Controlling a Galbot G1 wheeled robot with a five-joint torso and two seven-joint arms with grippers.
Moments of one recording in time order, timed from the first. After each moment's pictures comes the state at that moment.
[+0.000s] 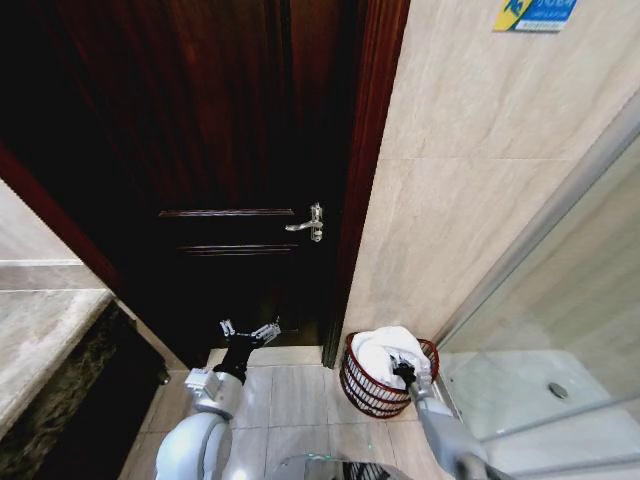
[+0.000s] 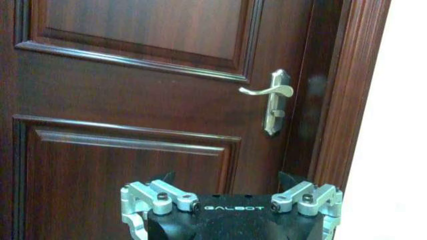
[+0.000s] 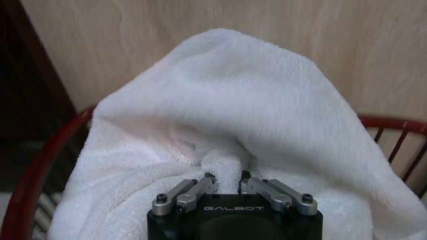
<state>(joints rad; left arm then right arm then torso) 1.74 -1.61 -0.56 -2.35 -0.11 0.15 0.17 -0.82 1.37 0.60 0.36 0.08 0.41 -0.38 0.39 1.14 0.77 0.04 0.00</state>
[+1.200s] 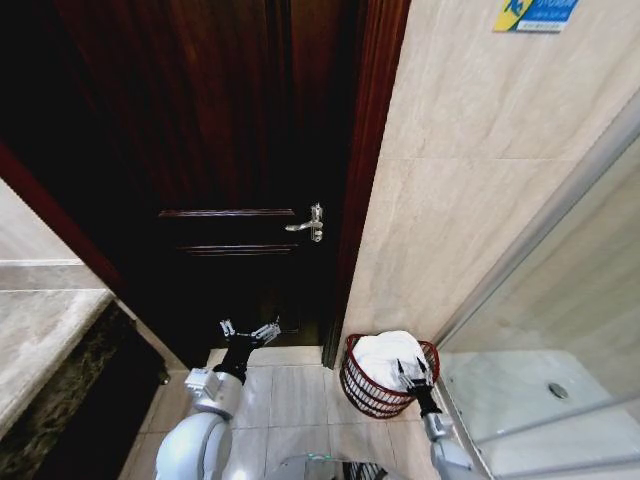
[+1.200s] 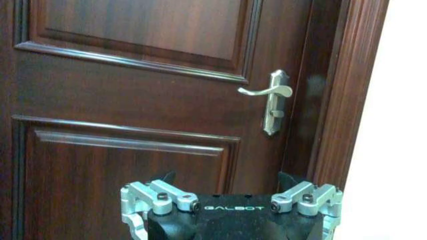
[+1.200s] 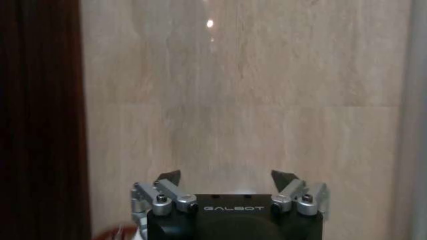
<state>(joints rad) 1.74 -1.61 -0.56 -2.35 -0.11 0.15 0.17 -1.07 1.36 0.58 0.75 0.31 0.79 -0.37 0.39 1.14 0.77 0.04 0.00</state>
